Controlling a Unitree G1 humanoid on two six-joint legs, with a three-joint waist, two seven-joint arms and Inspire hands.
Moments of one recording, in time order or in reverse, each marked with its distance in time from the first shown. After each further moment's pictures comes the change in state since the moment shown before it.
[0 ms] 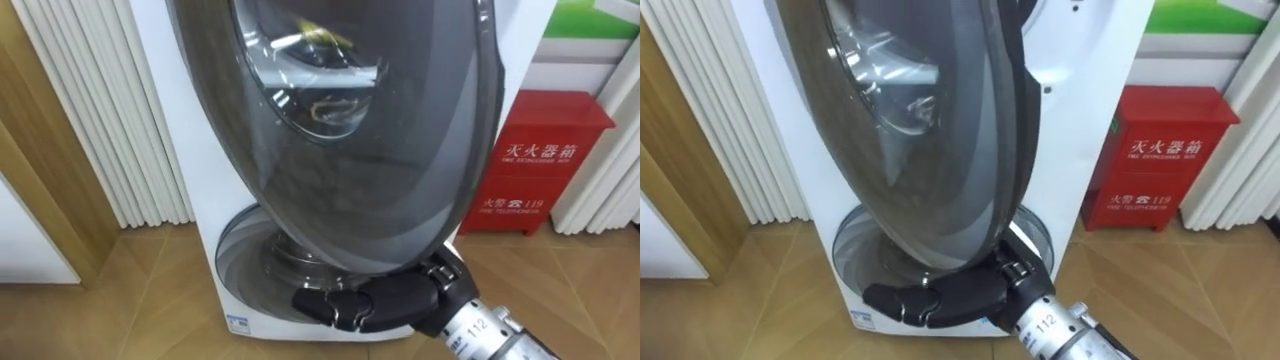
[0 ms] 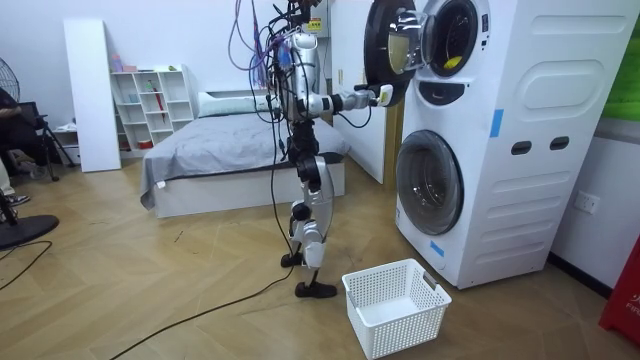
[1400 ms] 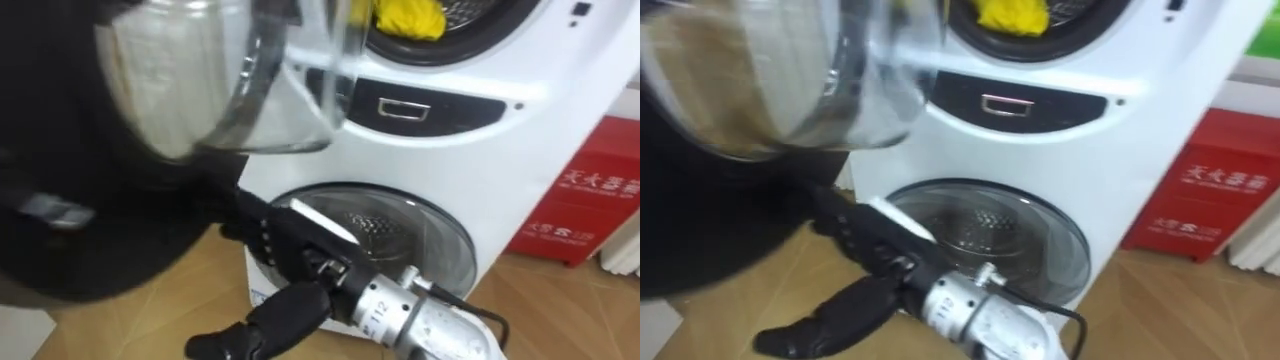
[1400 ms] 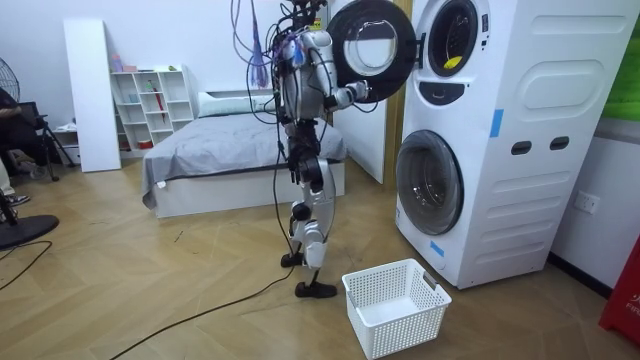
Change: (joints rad) left arm -0.043 0.023 -0.089 0.011 0.008 -0.010 0.001; right arm -0.284 0.100 0.254 0.006 -0.253 0.100 0.050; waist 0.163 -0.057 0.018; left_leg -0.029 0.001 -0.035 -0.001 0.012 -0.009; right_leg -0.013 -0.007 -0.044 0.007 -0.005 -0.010
